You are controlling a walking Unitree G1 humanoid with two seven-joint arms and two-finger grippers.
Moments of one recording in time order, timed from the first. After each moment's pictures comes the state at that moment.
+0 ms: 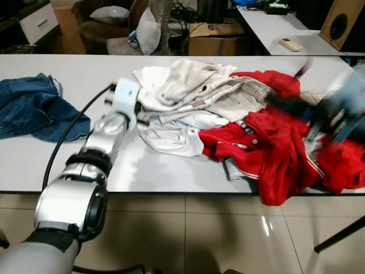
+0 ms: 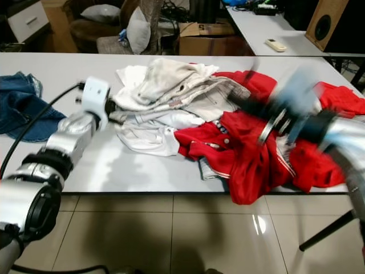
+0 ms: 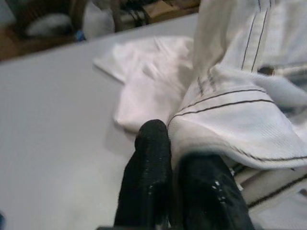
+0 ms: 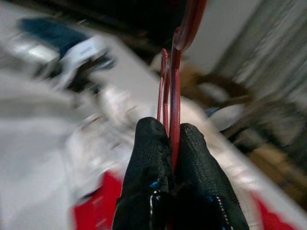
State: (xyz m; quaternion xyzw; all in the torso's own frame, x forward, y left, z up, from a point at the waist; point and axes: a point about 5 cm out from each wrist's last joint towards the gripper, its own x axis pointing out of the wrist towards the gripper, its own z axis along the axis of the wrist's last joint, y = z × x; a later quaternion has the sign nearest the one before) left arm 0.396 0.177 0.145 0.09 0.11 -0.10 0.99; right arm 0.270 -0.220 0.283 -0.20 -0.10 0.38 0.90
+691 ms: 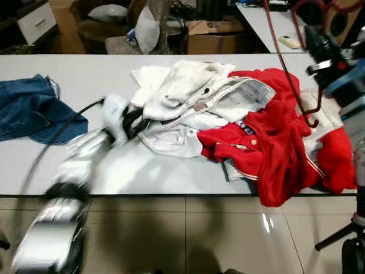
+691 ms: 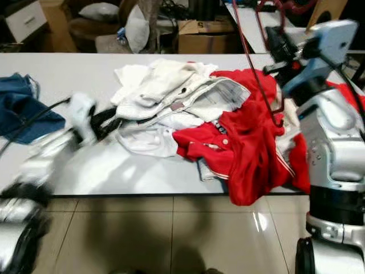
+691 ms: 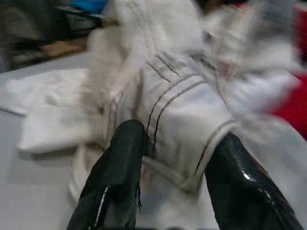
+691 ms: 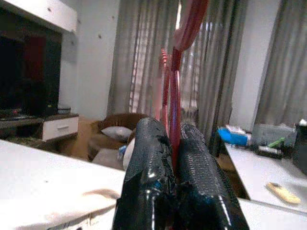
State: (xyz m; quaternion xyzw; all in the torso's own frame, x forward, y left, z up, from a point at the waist) left arm 0.343 0.202 0.140 0.07 0.04 -0.34 0.94; right arm 0.317 -0.222 0.286 -0.03 -0.19 0.14 0.97
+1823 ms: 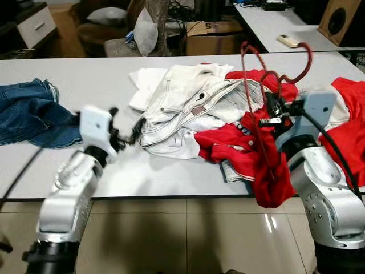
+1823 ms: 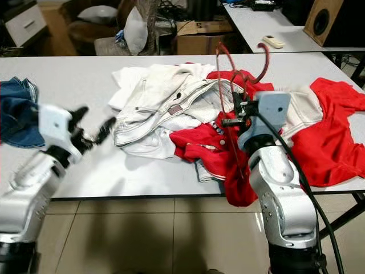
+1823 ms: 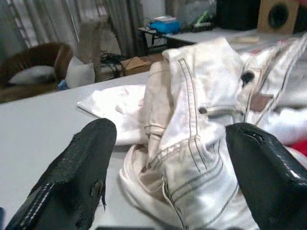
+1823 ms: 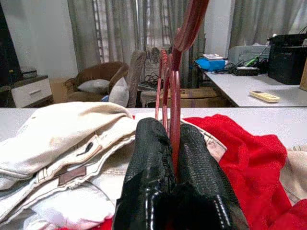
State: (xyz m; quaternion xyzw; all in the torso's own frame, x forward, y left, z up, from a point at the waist) left arm 0.287 0.180 0.164 0.07 -0.02 -0.15 0.99; right arm 0.278 -0.169 0.201 0.02 -0.06 0.05 1.00
